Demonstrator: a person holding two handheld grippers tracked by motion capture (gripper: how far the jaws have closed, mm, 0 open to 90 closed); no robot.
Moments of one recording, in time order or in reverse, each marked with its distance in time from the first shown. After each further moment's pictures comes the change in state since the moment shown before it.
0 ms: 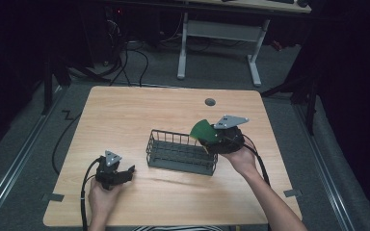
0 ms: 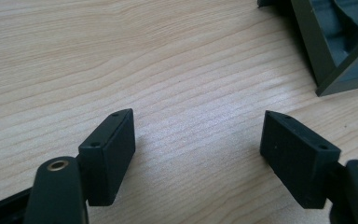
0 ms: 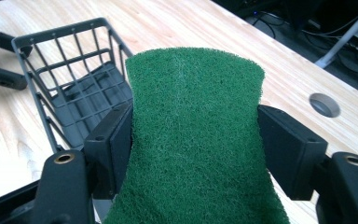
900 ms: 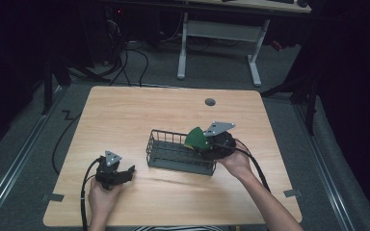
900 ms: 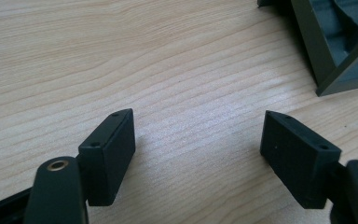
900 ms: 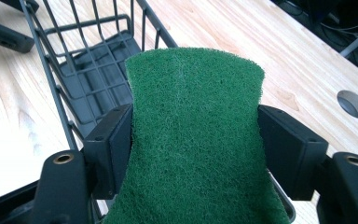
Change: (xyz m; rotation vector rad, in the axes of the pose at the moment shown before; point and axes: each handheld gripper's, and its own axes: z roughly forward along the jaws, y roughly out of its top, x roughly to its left) left arm 0.000 0.000 0.000 -0.001 0.000 0.000; right arm 0.016 -0.006 0.019 0.077 0.026 -0.098
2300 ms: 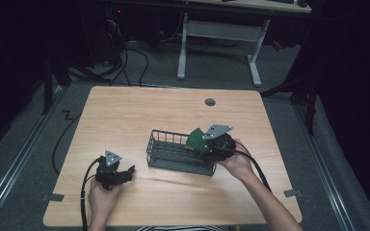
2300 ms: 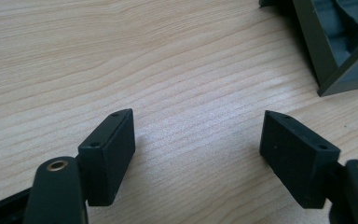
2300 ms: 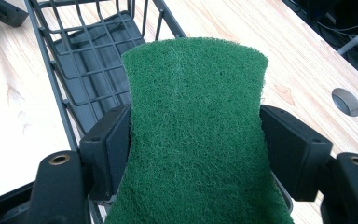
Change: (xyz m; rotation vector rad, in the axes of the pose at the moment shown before) left arm 0.000 0.000 0.000 0.001 -0.001 0.000; right arm 0.004 -0.003 0.000 0.041 -0.022 -0.067
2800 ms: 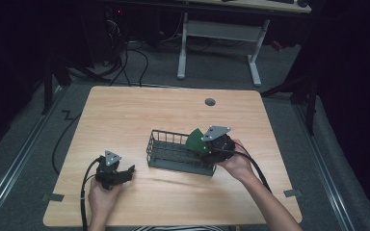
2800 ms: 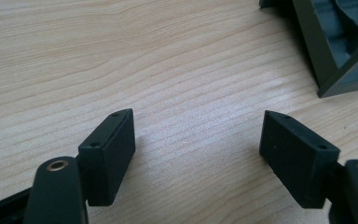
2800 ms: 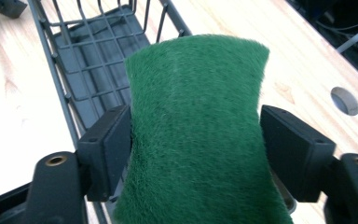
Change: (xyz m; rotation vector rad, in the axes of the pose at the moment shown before) left arm 0.001 0.000 0.000 -0.002 -0.004 -0.006; right arm 0.004 0.000 0.001 0.020 -0.004 -0.019
